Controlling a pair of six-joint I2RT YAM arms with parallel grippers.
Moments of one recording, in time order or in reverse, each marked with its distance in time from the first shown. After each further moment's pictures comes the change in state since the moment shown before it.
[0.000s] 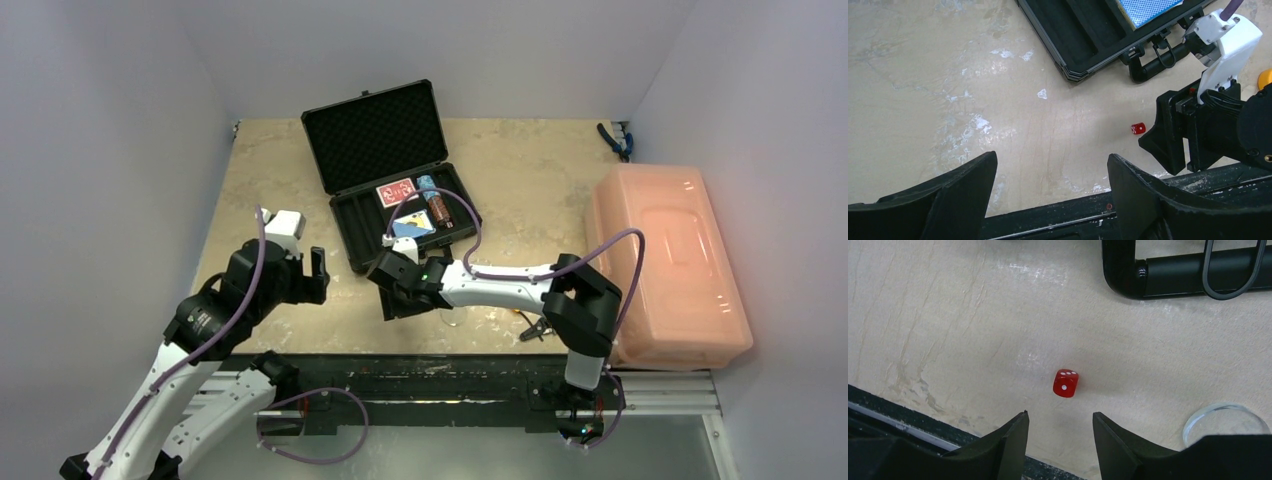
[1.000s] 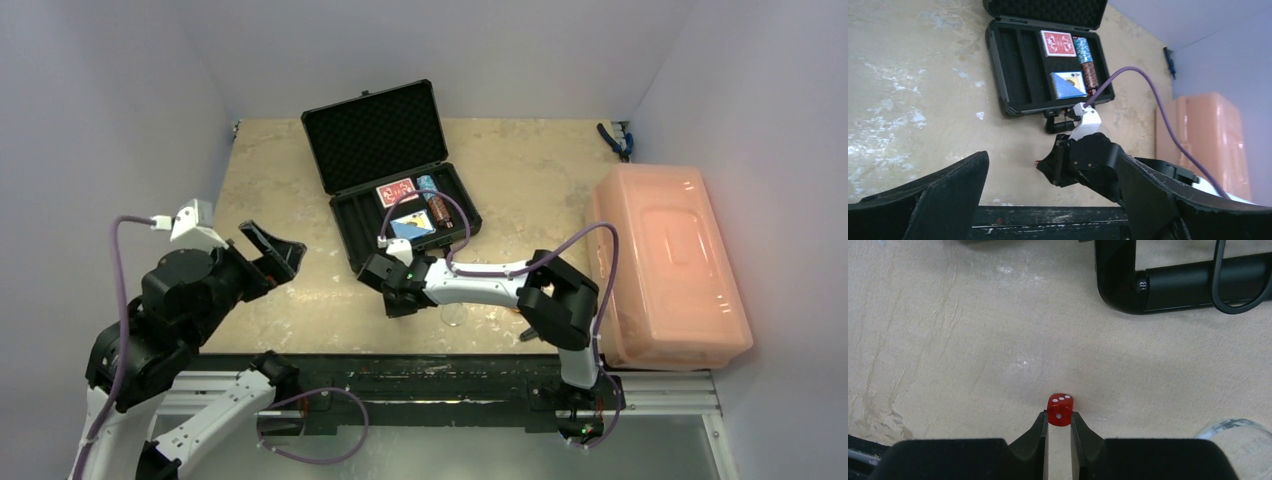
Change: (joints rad) left arm 0.000 -0.008 0.371 -0.163 -0.071 -0.471; right arm 0.000 0.132 0.095 -0.044 0.055 0.034
